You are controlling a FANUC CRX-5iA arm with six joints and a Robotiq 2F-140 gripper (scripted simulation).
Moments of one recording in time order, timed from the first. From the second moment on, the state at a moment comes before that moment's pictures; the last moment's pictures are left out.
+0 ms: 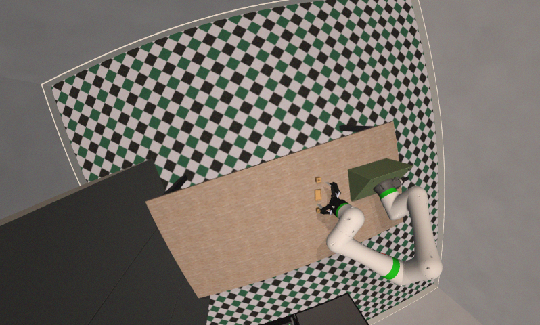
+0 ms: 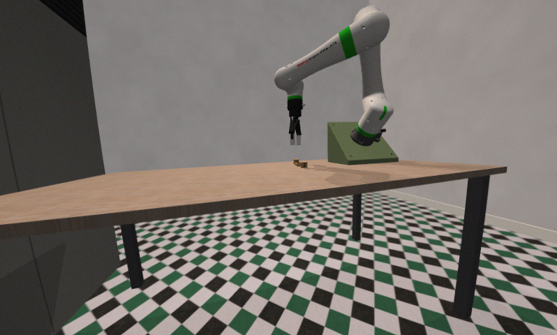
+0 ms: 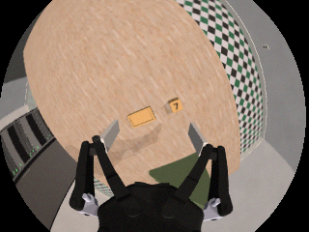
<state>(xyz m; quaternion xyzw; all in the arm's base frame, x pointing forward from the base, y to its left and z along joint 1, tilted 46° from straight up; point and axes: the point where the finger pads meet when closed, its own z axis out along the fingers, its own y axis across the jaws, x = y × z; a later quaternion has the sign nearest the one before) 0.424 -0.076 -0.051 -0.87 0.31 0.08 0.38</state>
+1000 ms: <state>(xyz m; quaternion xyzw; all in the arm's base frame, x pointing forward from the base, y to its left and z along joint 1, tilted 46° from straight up) 0.446 0.009 0.031 -0.66 0.64 0.23 0.32</state>
